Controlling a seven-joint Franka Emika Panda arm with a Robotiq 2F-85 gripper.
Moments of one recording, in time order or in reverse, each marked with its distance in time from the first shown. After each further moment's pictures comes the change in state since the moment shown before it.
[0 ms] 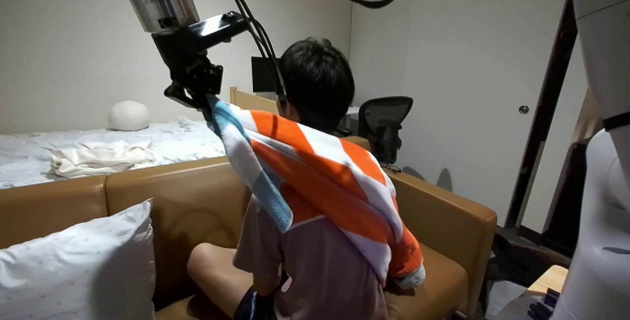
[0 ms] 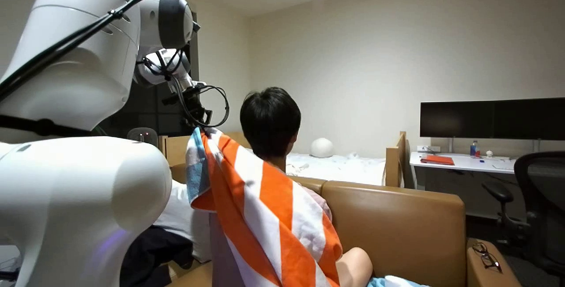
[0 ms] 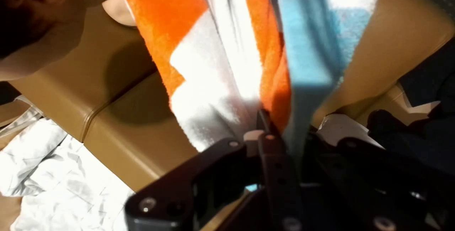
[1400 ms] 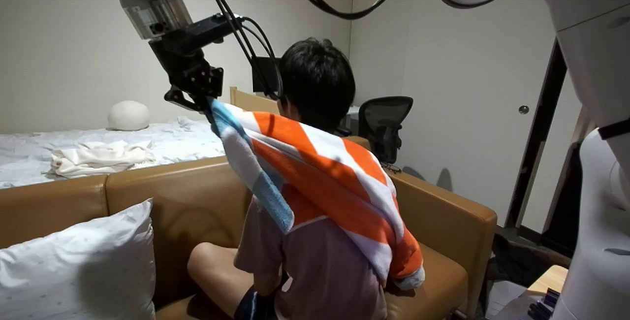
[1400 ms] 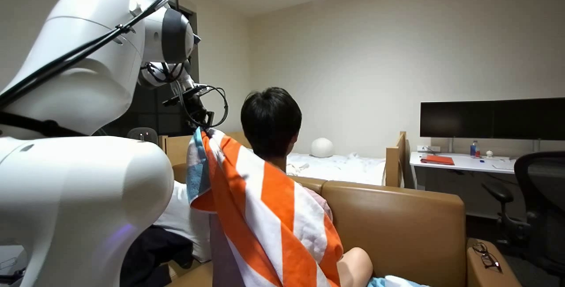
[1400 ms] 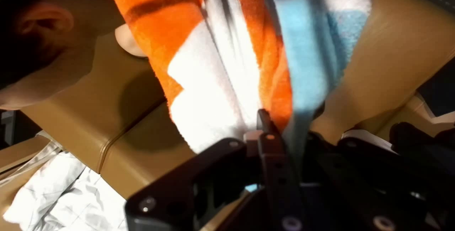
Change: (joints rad) arm 0.074 0.102 -0.070 0.156 0.004 -0.149 0.056
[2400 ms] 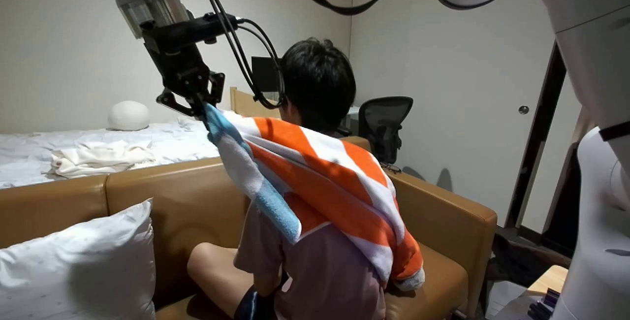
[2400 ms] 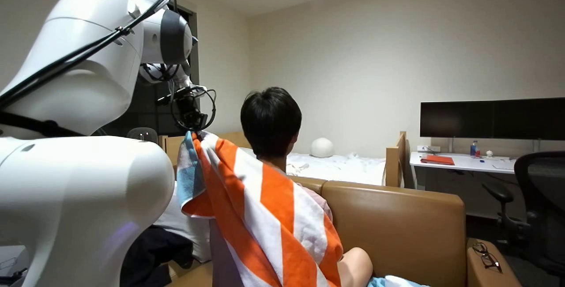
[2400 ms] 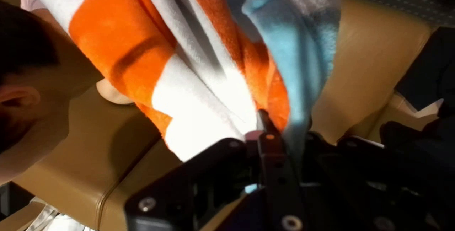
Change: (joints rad) arm 0.029 0.010 -0.027 0.028 0.126 -0.075 0.159
